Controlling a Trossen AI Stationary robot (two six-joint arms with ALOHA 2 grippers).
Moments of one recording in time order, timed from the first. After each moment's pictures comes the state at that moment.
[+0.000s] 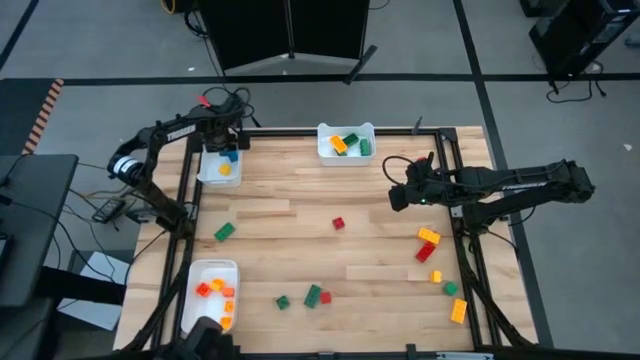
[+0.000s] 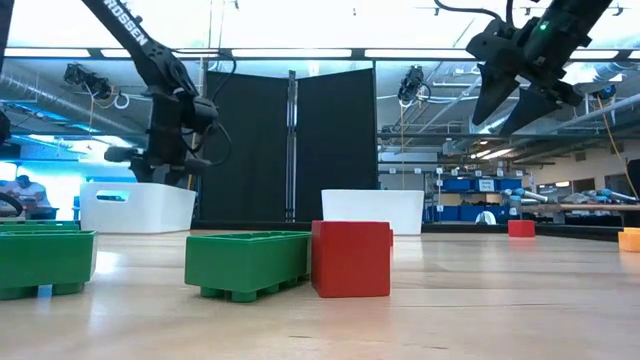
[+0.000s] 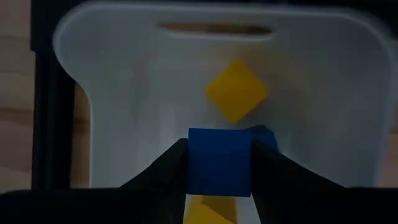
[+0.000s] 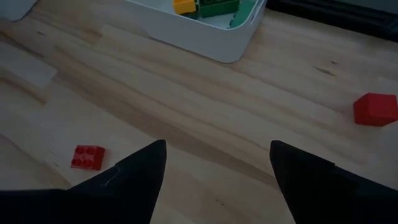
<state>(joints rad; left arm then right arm) 1.04 1.58 1.03 -0.85 -0.27 -0.65 0.02 1.00 0.82 -0.90 0.53 1.03</state>
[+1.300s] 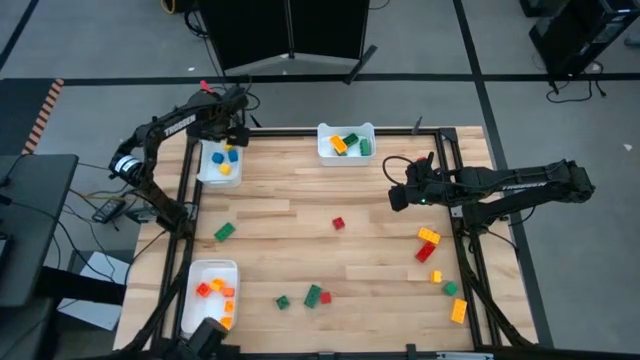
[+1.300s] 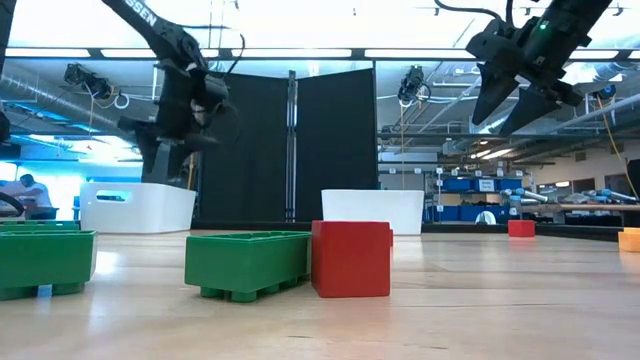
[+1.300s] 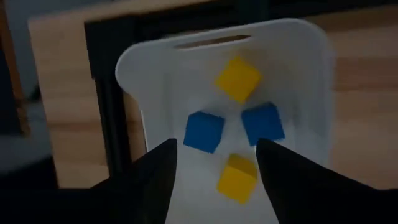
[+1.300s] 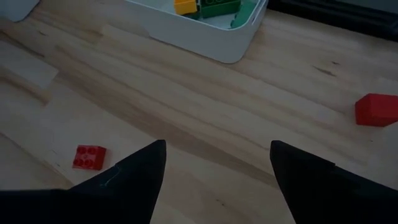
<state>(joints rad) 0.99 1.60 1.26 -1.14 -0.33 -0.49 0.02 1.00 0.82 -0.89 0.53 1.03</state>
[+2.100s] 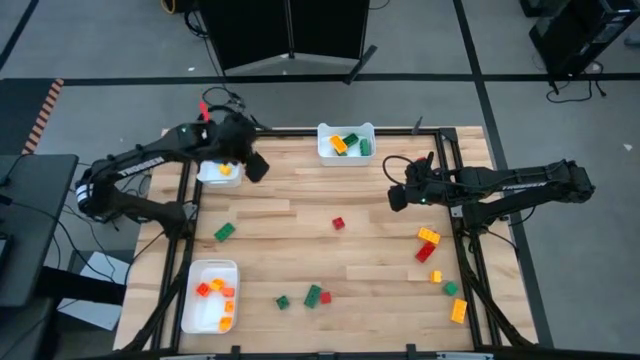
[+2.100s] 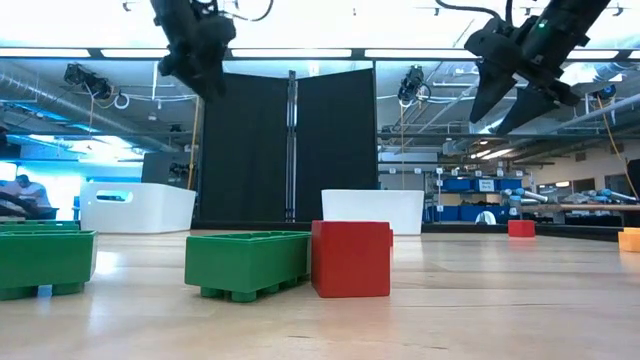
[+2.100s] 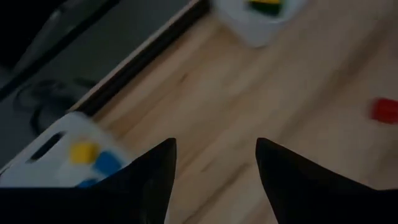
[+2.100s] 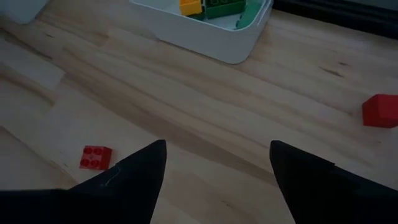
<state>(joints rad) 0.43 1.21 1.26 -1.01 -0.24 -0.27 0.02 1.00 0.82 -0.88 0.52 1.03</state>
